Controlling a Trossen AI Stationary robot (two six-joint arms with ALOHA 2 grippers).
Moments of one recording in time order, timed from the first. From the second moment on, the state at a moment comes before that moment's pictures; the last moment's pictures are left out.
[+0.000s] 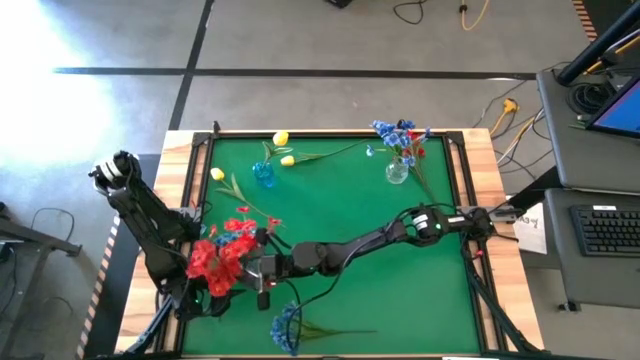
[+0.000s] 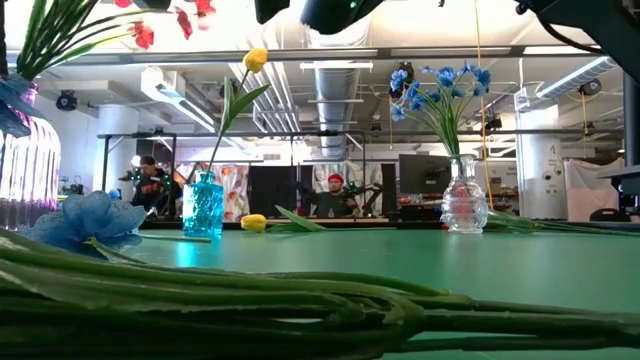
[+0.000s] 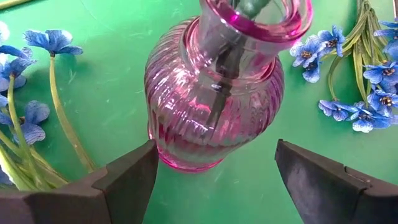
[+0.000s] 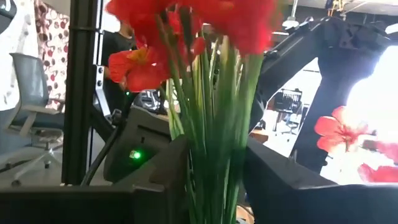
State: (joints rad) left arm -1.10 1.26 0.56 -0.51 -0.67 -1.42; right arm 0.27 2.49 2.03 0.73 0.13 -0.19
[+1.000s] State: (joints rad) left arm -1.11 1.26 0.74 -0.76 -0.61 -1.42; right arm 0.29 2.34 2.04 0.28 0.21 -0.15
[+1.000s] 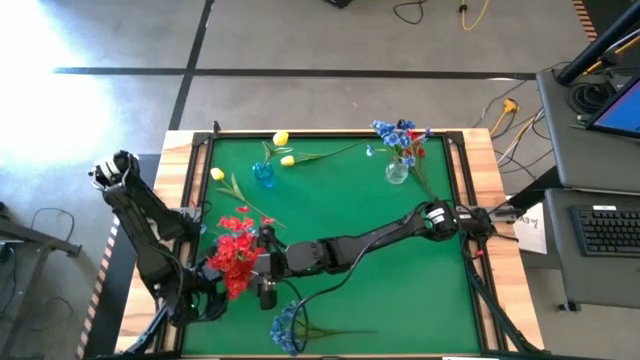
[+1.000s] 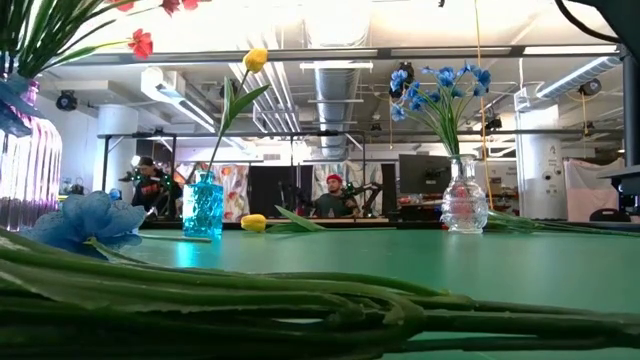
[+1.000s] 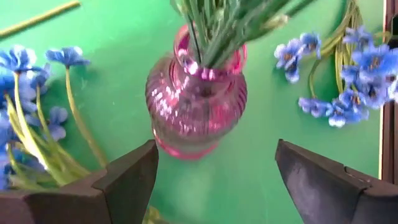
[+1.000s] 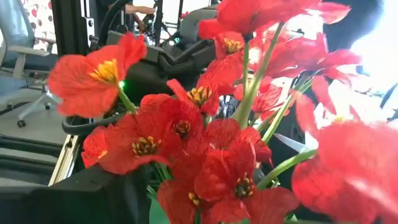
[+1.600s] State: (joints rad) left arm -1.11 1.26 0.89 -0.96 -0.54 -1.44; right arm 0.29 2.26 2.04 0.05 0.21 -0.09
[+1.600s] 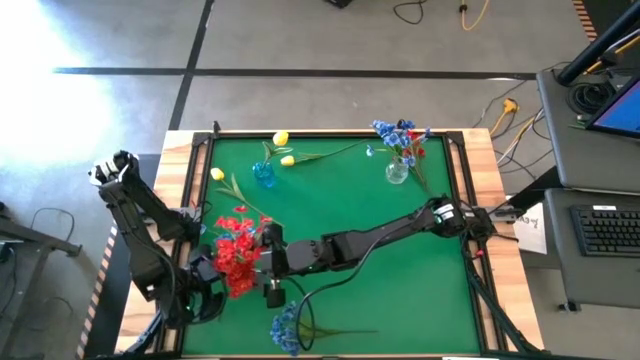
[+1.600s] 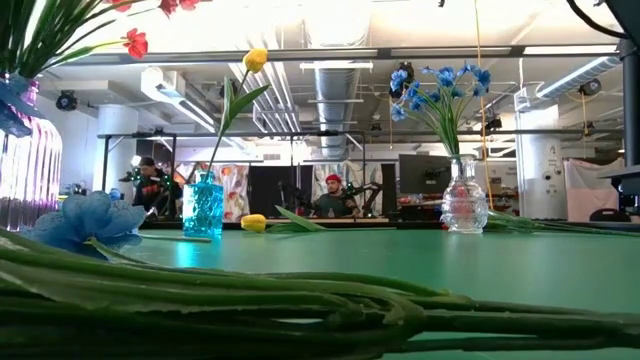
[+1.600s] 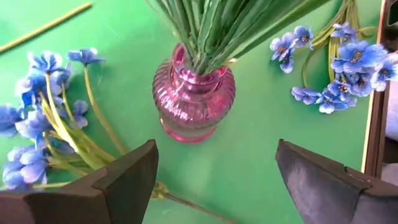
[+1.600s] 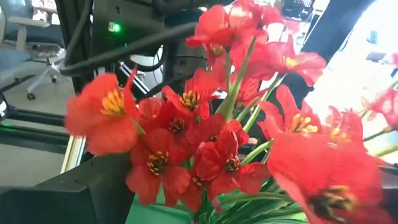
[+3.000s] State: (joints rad) left arm -1.12 1.26 1.13 -1.36 -0.23 -1.64; right arm 0.35 1.99 2.04 -0.90 0.21 0.26
